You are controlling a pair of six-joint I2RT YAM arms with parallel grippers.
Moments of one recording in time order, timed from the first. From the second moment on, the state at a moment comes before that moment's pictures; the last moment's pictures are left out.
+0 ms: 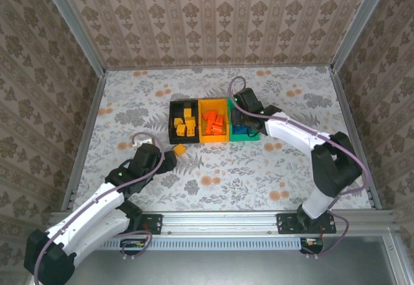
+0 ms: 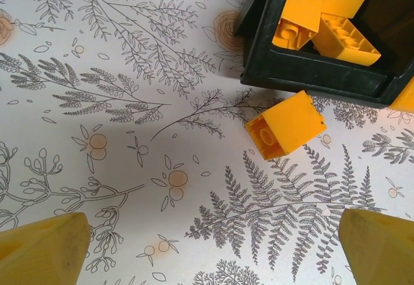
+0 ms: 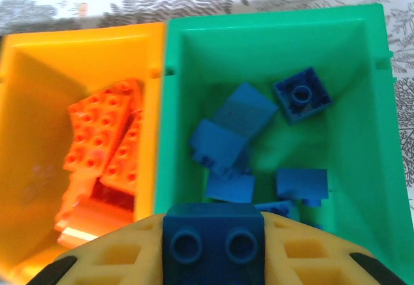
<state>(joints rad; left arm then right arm) -0.63 0.75 0.43 -0.54 -0.25 -0.68 0.52 1.69 1.21 -0.41 0.20 0.49</state>
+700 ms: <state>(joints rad) -0.58 1.18 0.53 -0.28 -0.05 -0.47 0.52 1.64 1.23 -0.45 0.20 0.50</state>
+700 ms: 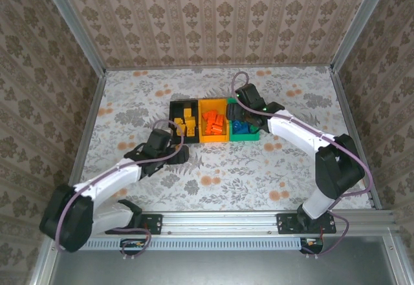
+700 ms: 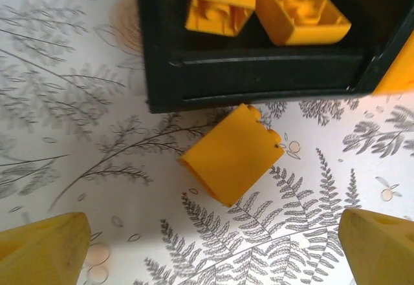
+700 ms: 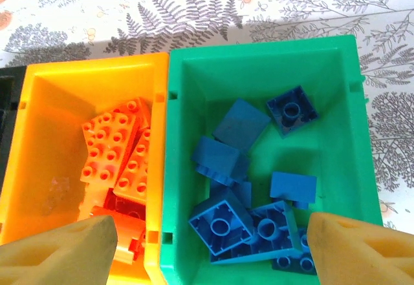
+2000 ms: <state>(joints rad) -0.76 1.12 0.63 -0.27 -0.22 -0.43 0.51 1.52 1.11 -0.42 0.20 0.52</state>
